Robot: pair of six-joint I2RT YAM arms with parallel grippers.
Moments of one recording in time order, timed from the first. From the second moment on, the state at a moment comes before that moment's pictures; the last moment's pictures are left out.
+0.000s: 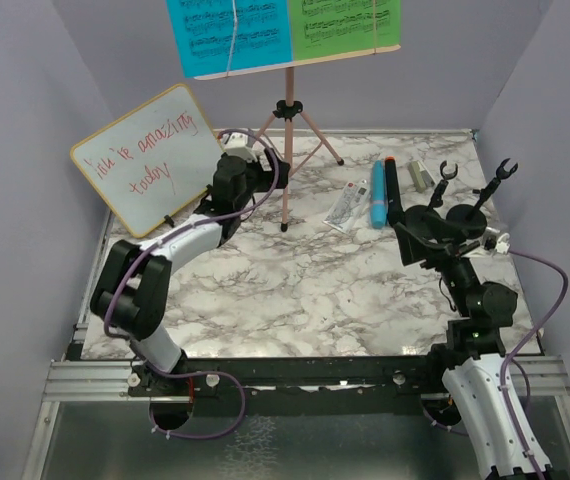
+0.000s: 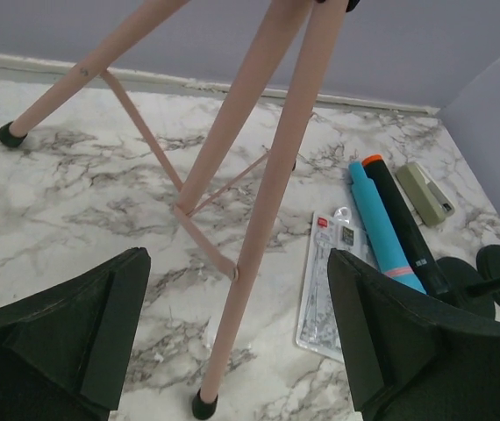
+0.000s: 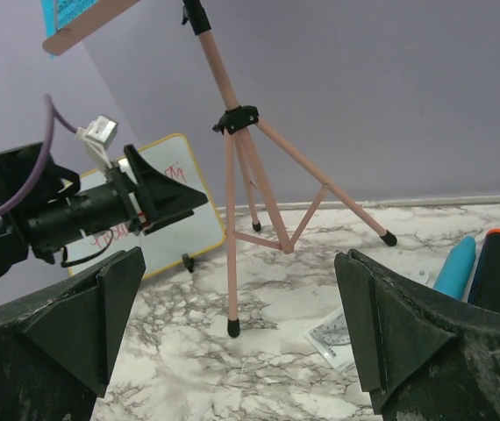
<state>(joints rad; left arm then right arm) -0.44 1.59 1.00 0.46 -0.05 -0.44 0.06 0.37 0.25 0.53 -0.32 0.51</state>
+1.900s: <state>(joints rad) -0.69 1.42 0.76 0.46 -0.11 -0.30 0.06 0.48 0.28 0.45 -0.42 0.42</state>
